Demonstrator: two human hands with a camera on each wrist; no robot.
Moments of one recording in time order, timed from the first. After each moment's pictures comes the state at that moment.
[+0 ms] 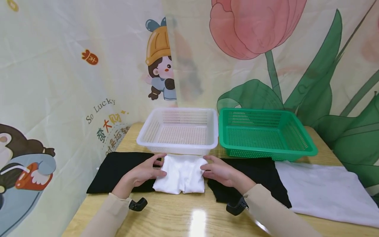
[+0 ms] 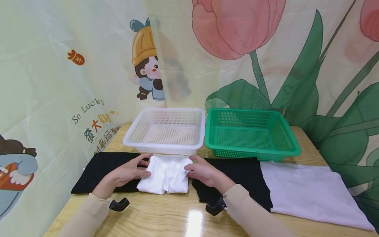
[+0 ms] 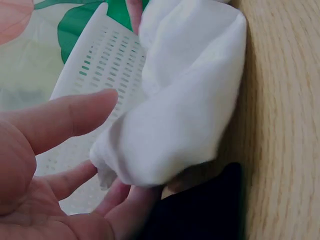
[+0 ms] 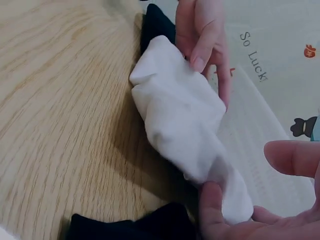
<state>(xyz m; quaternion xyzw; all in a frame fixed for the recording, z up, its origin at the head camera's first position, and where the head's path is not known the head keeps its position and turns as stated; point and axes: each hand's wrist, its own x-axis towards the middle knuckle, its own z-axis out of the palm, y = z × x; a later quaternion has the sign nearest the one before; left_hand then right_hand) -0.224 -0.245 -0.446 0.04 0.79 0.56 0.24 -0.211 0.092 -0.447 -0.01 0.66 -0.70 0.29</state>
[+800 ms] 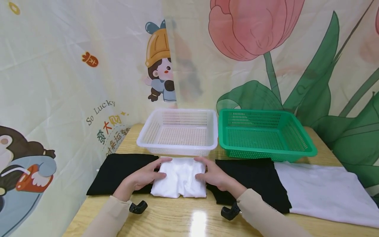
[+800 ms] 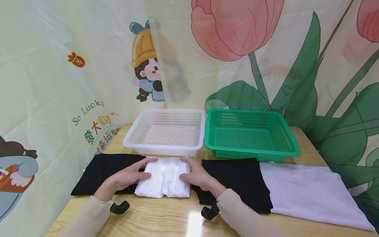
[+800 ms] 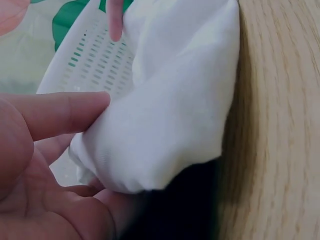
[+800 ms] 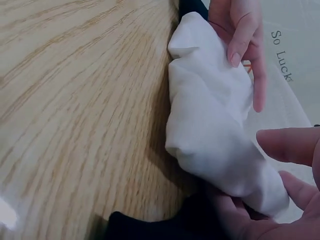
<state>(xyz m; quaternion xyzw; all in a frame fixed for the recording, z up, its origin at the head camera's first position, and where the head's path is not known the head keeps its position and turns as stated) -0.224 -0.248 -0.459 0.11 0.76 0.58 0.29 -0.208 0.073 -0.464 -0.12 0.78 -0.59 0.18</state>
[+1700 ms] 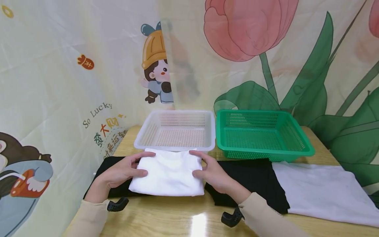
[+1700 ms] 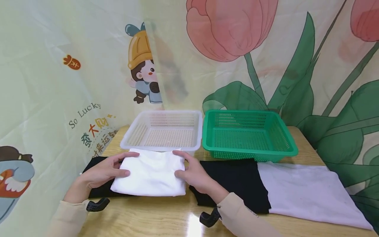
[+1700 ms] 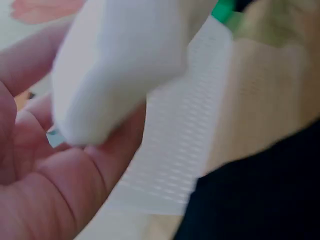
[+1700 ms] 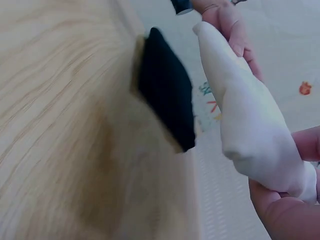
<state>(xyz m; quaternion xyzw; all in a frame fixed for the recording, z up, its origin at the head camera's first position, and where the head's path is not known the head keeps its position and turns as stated) -0.221 -0.296 -0.402 0.17 0.74 0.60 0.27 -0.194 0.074 -0.425 -0.16 0.67 -0.70 0.18</state>
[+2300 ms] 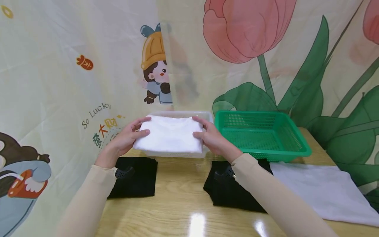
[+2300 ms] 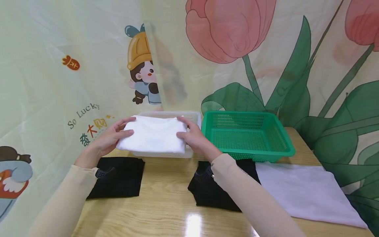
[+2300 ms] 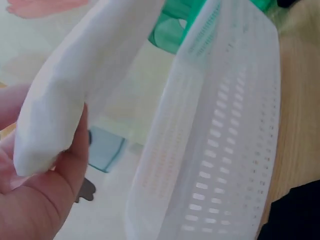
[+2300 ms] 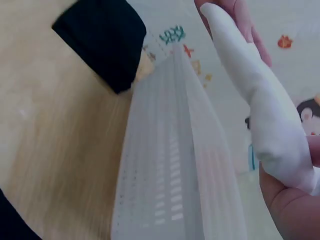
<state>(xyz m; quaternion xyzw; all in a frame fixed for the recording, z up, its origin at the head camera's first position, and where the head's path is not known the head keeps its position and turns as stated) -0.298 -0.275 -0.345 0.10 0.79 0.60 0.12 -0.279 0.074 -0.356 -0.10 0.67 -0.72 0.12</state>
